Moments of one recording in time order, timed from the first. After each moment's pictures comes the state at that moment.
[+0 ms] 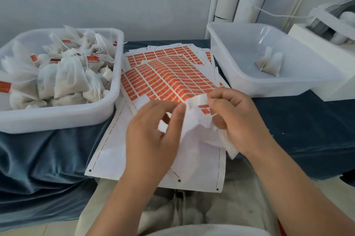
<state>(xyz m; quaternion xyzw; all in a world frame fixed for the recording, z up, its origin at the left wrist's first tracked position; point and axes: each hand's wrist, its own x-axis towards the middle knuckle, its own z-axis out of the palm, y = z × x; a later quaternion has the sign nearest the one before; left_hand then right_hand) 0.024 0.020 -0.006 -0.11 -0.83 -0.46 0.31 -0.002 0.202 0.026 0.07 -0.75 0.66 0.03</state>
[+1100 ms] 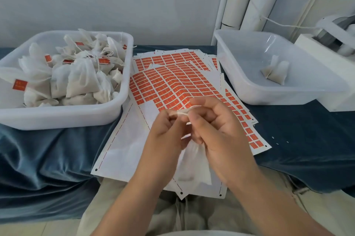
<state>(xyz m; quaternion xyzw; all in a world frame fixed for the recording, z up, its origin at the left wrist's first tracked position) 0.020 0.029 -0.014 0.02 -0.57 -0.82 -0.03 0.024 0.160 0.008 0.12 -0.63 0.77 0.01</state>
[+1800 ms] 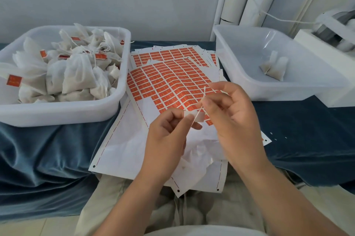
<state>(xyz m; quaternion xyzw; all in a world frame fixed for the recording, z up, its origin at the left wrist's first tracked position) 0.022 0.037 -0.021 -0.04 -0.66 -0.74 0.06 0.014 0.179 0.018 0.09 -0.73 0.66 0.14</state>
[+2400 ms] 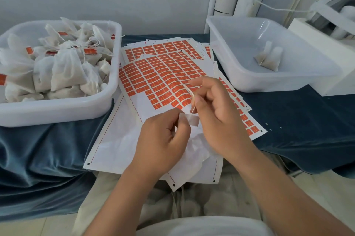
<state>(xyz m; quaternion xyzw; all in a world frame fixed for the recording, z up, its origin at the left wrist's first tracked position) 0.018 0.029 -0.035 -0.13 -0.83 -0.51 0.16 0.009 0.180 0.005 0.18 -0.79 0.57 0.12</state>
